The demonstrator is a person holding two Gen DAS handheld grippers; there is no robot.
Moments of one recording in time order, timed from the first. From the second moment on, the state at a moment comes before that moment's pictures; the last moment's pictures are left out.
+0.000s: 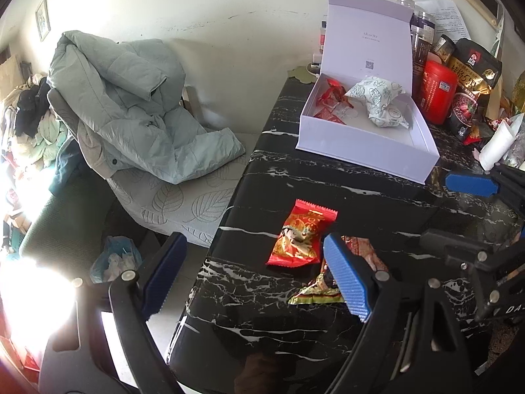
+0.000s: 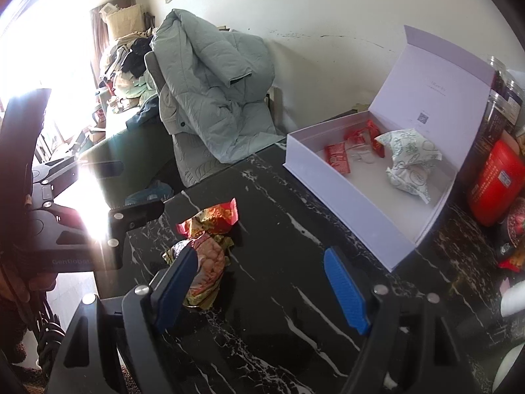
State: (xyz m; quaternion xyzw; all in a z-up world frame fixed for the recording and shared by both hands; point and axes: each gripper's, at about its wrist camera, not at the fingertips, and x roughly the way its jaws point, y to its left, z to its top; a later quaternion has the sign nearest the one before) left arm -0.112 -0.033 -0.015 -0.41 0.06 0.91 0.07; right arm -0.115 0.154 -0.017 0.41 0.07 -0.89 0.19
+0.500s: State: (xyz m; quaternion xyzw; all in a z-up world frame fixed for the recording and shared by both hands) left arm -0.120 -0.057 -0.039 -0.43 0.05 0.90 0.07; right arm -0.131 0.110 -0.067 0.46 0.08 -0.85 0.26
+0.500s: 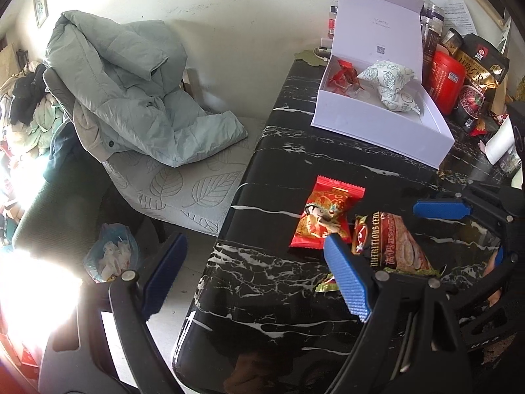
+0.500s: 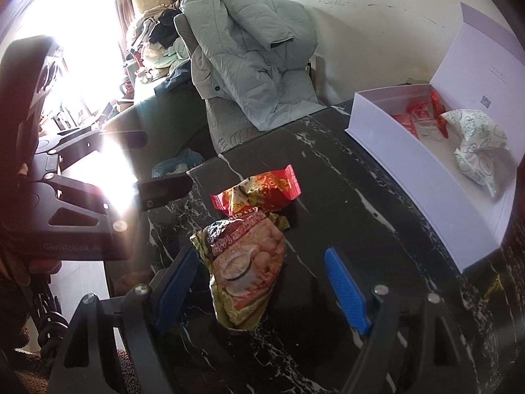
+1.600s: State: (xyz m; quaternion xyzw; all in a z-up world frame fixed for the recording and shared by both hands) left arm -0.168 0.007 -0.073 -0.47 0.08 0.86 0.17; right arm -0.150 0.184 -0.084 0.47 0.01 -0.86 0.20
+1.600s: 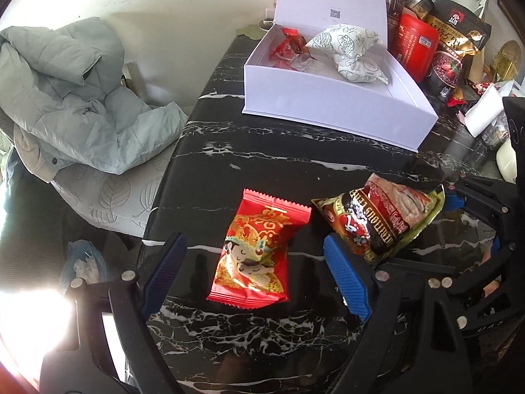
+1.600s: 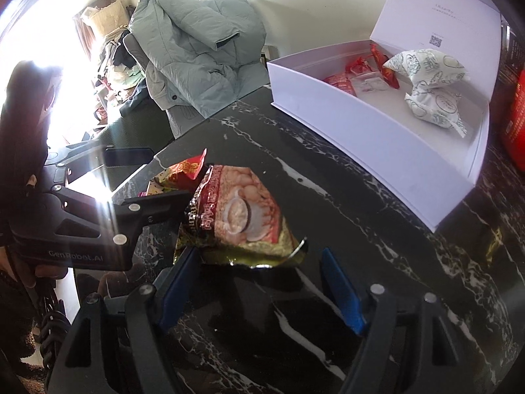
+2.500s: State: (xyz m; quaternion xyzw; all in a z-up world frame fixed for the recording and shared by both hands) left arm -0.169 0.014 -0.087 -0.45 0.09 0.87 0.19; right arm -0.167 0.178 -0.087 0.44 -0.02 -0.87 0.22
